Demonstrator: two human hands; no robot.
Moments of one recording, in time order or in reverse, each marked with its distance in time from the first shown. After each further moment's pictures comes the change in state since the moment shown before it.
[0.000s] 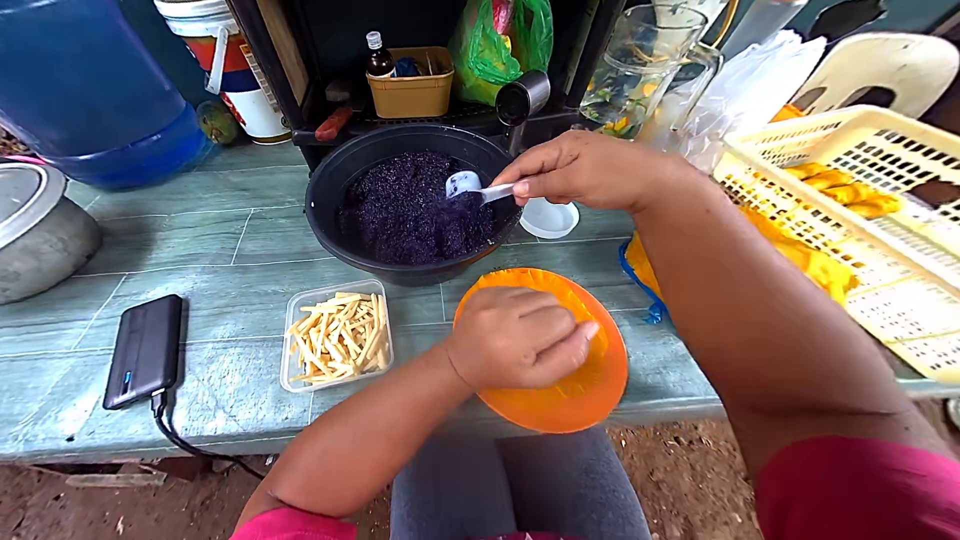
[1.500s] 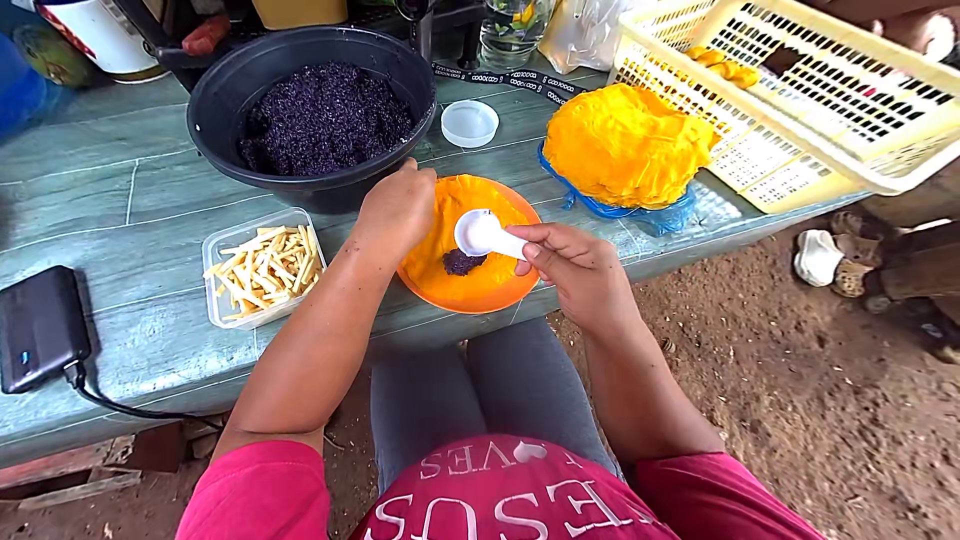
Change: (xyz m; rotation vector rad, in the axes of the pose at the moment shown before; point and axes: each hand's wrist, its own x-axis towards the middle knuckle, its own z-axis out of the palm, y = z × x) left_hand 0.020 -0.020 -0.004 0.609 -0.984 -0.849; right_hand -0.191 -0.033 0.178 0.255 0.747 0.231
